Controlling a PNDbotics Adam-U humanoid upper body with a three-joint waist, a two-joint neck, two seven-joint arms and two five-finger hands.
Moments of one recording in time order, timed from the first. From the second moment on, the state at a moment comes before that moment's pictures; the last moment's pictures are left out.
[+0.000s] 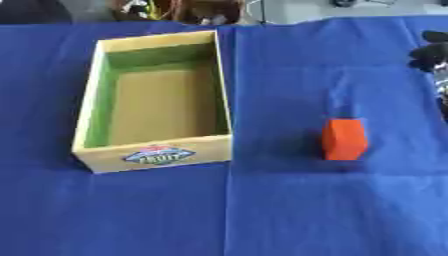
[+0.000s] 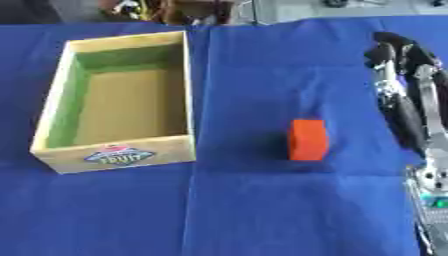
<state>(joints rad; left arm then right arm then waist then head) -0.28 0.24 0.11 -1.98 -0.04 -0.06 0.31 -0.32 -0.36 -0.12 -1.98 0.43 0.04 -0.10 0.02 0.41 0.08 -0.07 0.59</state>
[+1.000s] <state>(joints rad) -0.27 0.24 0.10 -1.98 -0.03 -0.05 0.31 -0.50 -0.87 0.06 -1.97 0.75 -0.05 0.40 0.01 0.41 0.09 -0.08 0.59</state>
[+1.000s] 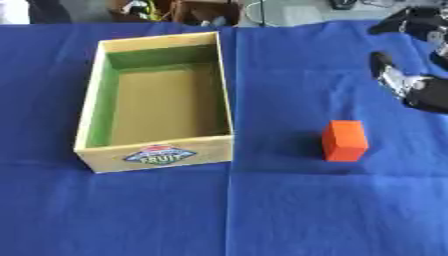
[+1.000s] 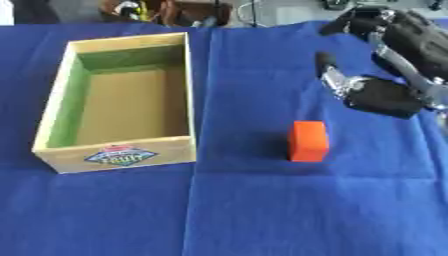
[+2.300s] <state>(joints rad) -0.27 0.24 0.09 -1.98 -0.02 -0.05 0.29 -0.55 -1.00 0.15 -1.83 0.56 -0.06 0.77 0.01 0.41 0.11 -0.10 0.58</state>
